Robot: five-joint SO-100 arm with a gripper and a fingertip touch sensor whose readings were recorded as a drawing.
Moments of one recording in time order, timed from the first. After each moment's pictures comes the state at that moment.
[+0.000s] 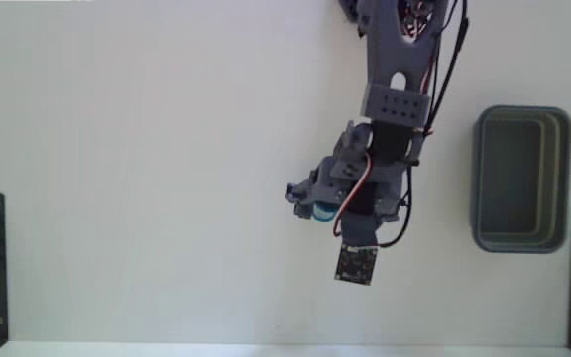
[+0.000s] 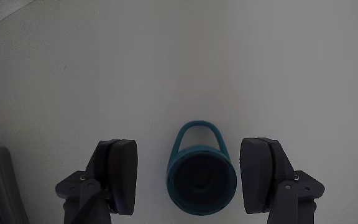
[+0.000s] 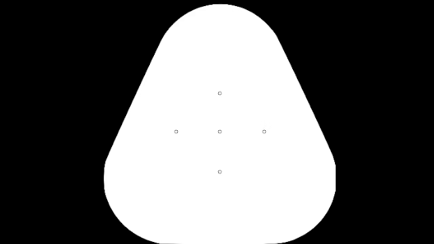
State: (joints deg) arm 9.4 103.8 104.5 57.1 -0.2
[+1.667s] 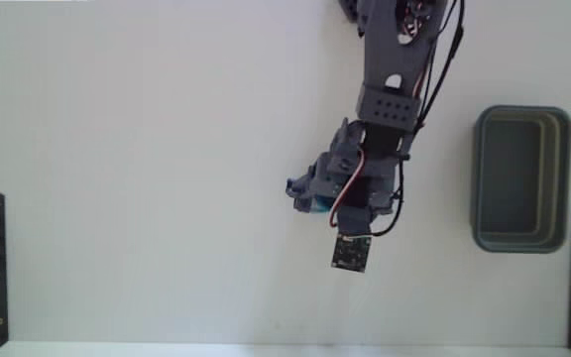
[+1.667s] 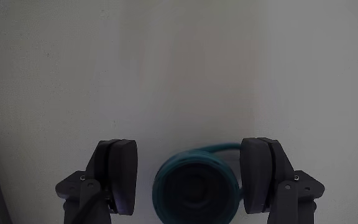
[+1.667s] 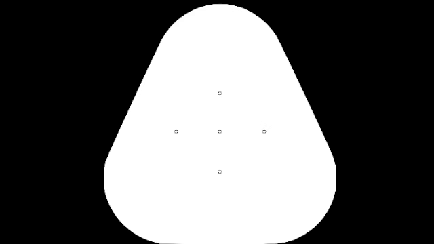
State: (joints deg) arm 9.5 103.0 117.9 42.1 -0.3
